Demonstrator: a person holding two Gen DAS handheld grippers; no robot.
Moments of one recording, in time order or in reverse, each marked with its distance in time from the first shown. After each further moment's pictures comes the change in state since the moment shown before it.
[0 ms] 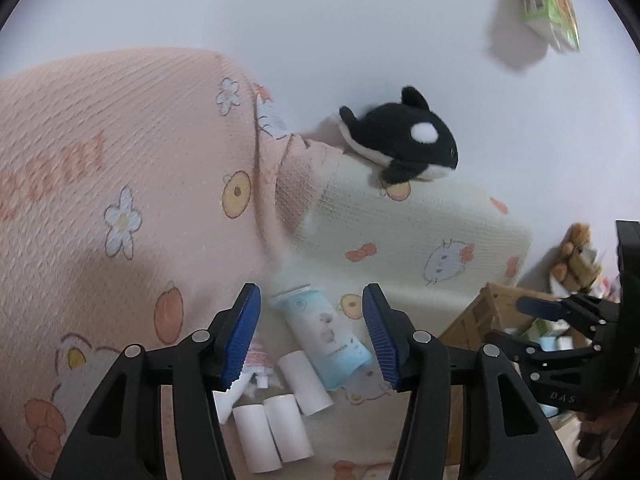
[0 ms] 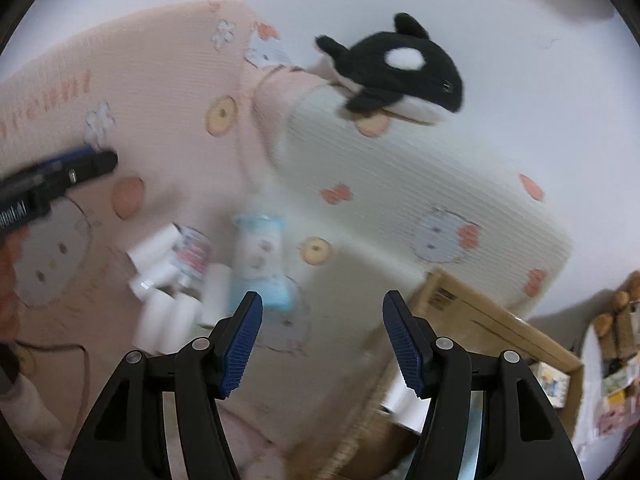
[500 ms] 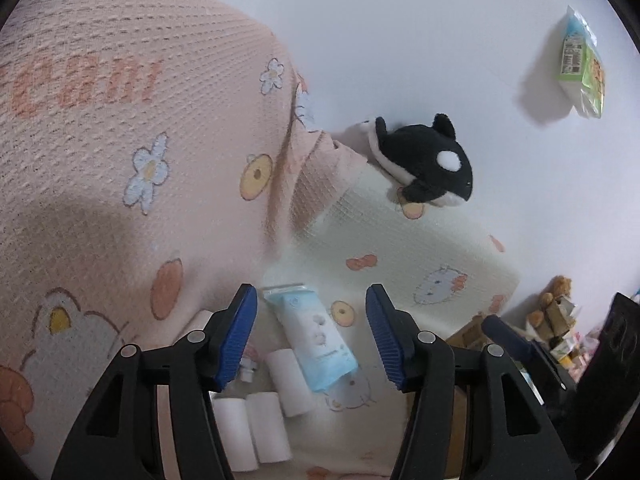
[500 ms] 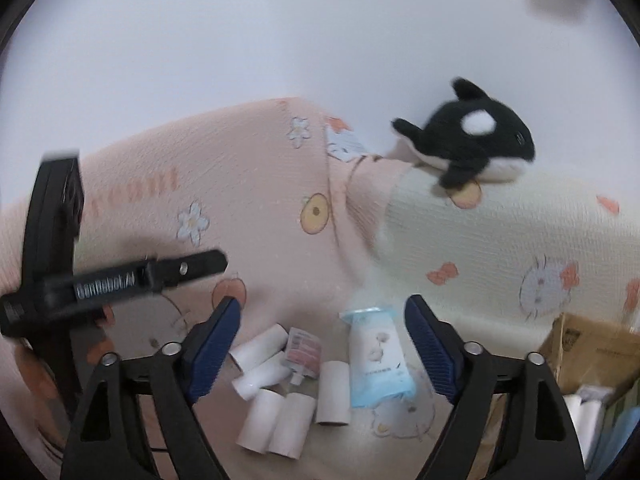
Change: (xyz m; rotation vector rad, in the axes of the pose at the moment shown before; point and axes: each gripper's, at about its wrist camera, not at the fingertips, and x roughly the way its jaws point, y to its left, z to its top) left arm 0.016 0.046 -0.019 -0.179 -0.023 -0.045; right arm -0.001 0.068 -0.013 0.068 -0.383 0.246
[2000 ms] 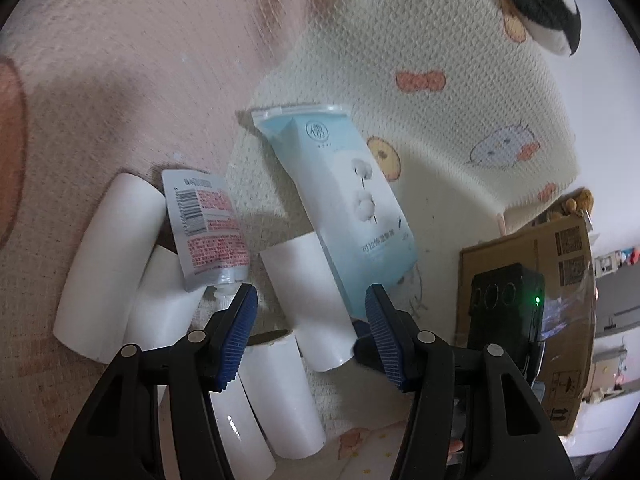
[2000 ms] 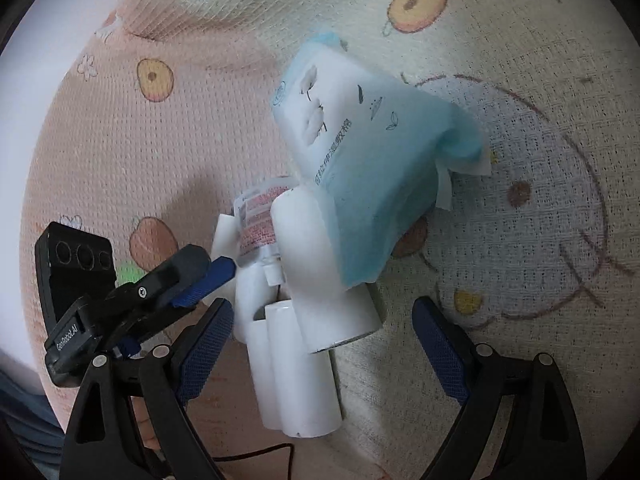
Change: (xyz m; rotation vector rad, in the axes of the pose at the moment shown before) left arm 0.191 0.039 -0.071 -0.023 0.667 -0.081; right arm 0.192 -0.100 -0.183 0.878 0.562 0.444
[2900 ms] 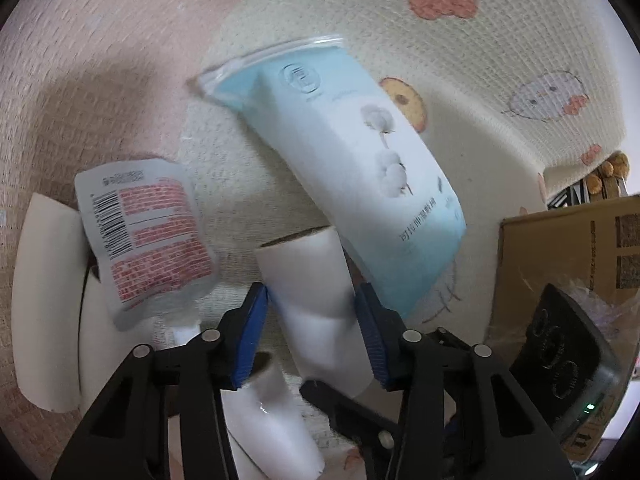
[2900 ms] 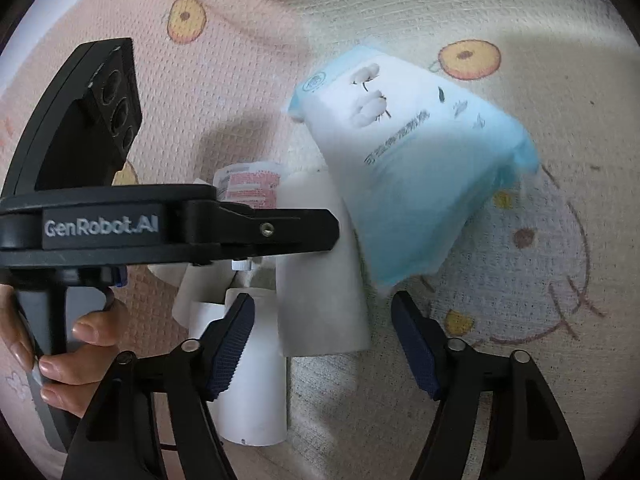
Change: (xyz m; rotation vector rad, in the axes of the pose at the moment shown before) left arm 0.066 -0.030 0.020 0.060 0.181 0.107; right arm 0.007 0.036 -0.029 -0.288 -0.064 -0.228
